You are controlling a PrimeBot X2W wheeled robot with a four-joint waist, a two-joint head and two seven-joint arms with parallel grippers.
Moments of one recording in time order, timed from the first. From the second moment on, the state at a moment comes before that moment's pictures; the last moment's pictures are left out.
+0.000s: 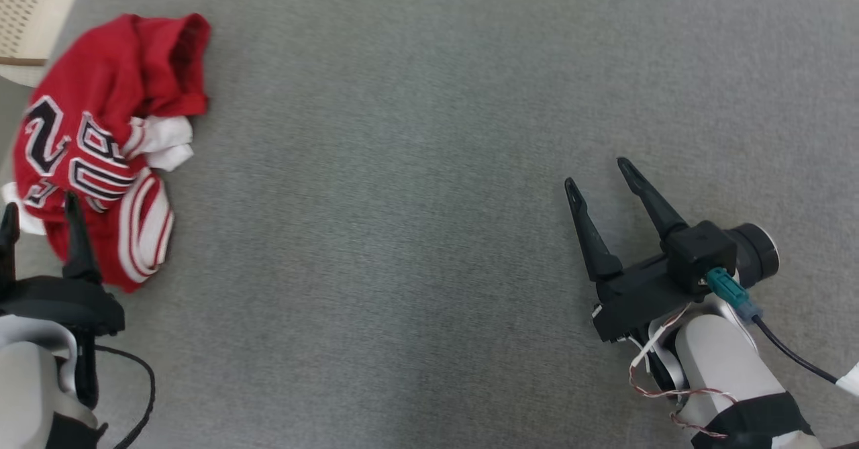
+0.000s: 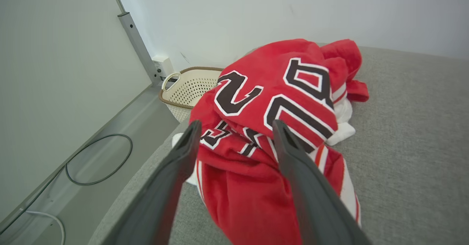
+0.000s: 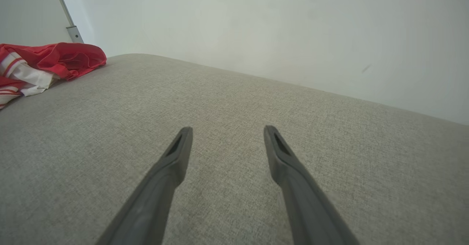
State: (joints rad) left arm -0.66 0.21 0.25 0.63 -0.06 -0.03 -0.26; right arm -0.48 -0.22 0.40 0.31 0.08 0.13 -0.26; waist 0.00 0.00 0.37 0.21
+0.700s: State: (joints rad) left arm -0.78 0.29 0.28 0.96 -0.09 -0.04 -0.28; right arm -0.50 -0.20 0.37 0.27 0.09 0.13 -0.26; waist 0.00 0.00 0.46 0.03
